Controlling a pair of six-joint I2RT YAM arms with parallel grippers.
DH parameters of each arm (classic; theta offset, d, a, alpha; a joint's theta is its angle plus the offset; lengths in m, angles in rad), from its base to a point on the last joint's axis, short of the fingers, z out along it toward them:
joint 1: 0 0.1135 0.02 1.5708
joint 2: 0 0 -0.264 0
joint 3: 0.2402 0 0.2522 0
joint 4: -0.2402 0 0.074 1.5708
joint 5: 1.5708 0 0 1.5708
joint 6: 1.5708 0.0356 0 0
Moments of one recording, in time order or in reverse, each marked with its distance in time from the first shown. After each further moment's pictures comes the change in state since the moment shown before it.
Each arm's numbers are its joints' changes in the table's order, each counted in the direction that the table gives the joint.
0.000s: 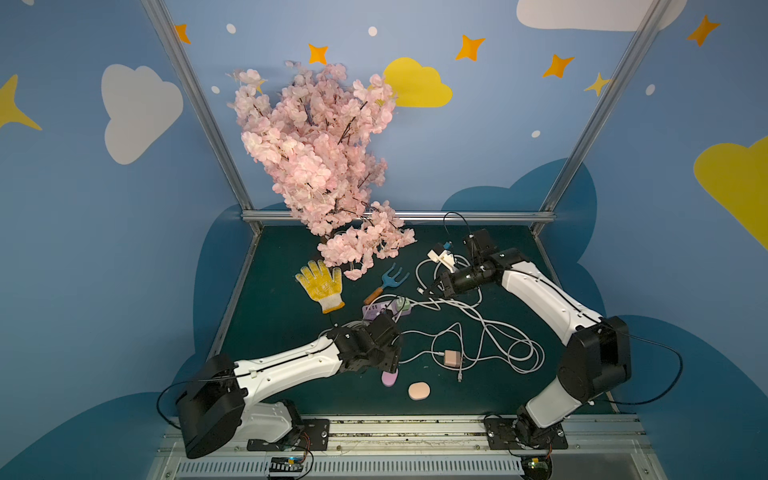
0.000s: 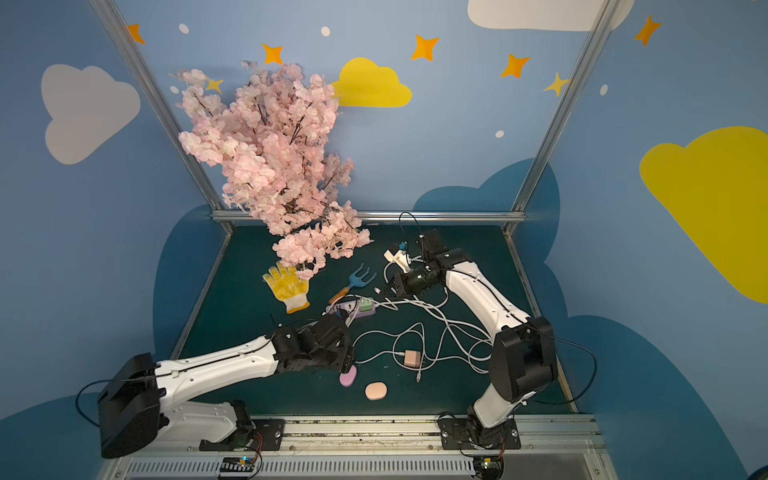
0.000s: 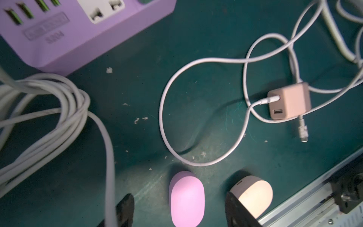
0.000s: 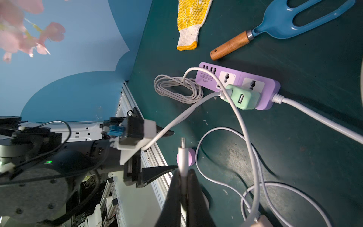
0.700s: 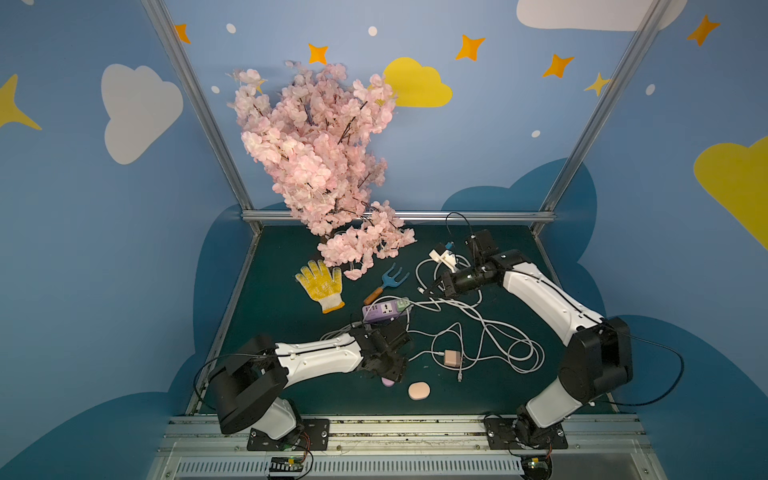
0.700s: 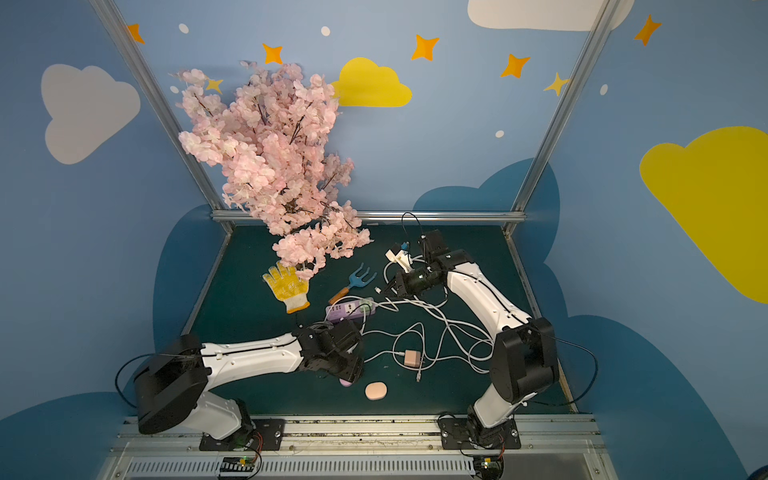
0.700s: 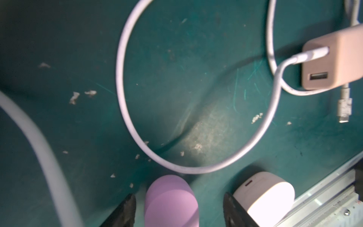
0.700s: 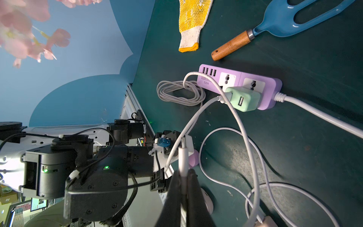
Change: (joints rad) left arm -0.026 -0.158 -0.001 0.046 0.132 -0.013; right arm -0.013 0.005 -0.018 0.023 -0.023 0.031
